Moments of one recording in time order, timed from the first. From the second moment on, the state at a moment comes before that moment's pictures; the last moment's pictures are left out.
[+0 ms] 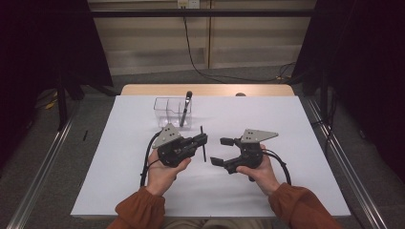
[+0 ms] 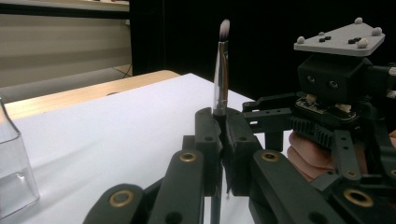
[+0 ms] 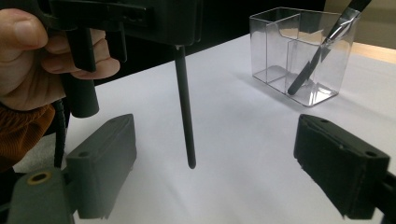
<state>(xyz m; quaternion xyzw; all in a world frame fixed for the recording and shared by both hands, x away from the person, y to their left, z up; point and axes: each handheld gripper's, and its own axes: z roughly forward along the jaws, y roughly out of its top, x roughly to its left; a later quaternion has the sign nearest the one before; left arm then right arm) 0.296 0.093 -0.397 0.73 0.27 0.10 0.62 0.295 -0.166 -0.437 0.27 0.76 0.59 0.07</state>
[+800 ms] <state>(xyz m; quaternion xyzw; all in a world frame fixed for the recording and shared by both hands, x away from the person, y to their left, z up) 0.299 0.114 -0.394 0.73 0.29 0.12 0.61 0.287 -0.191 -0.432 0.30 0.74 0.59 0.12</state>
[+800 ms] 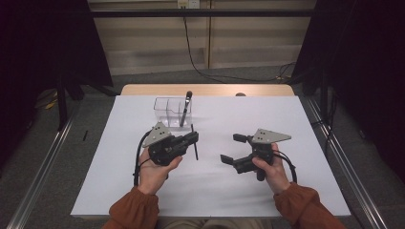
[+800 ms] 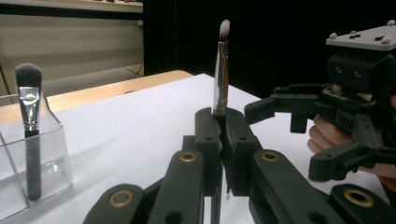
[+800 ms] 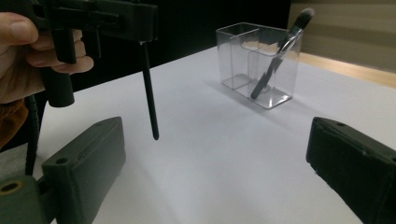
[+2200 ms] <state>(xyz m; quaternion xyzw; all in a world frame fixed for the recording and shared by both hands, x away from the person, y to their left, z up) 0.311 0.152 -0.387 0.72 0.32 0.14 0.60 0.237 -0.289 -0.453 0.41 0.68 0.54 0.26</state>
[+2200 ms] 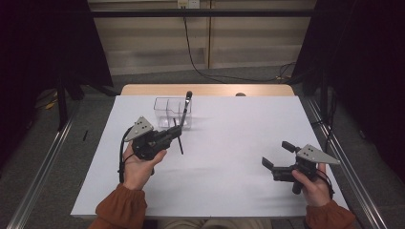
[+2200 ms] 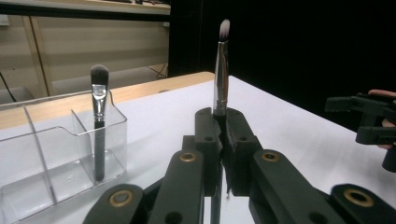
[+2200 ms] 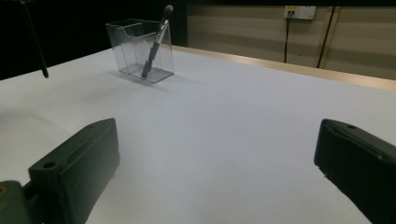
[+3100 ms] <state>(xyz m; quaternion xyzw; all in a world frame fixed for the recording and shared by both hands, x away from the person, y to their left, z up) 0.359 0.148 -0.357 0.72 0.32 0.17 0.59 0.234 -0.292 -0.453 0.42 0.67 0.55 0.27</state>
